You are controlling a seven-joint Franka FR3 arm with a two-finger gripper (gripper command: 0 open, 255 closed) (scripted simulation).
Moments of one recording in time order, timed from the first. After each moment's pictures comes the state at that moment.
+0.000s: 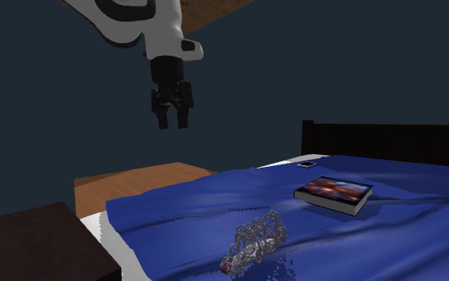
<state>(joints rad) -0.06 -0.35 -0.42 -2.44 -0.20 2.17 -0.28</state>
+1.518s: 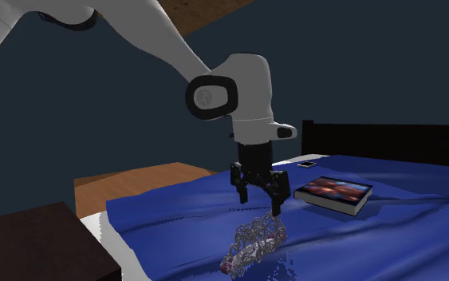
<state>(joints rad) -0.28 0.53 -0.43 -1.94 0.49 2.49 -0.94</state>
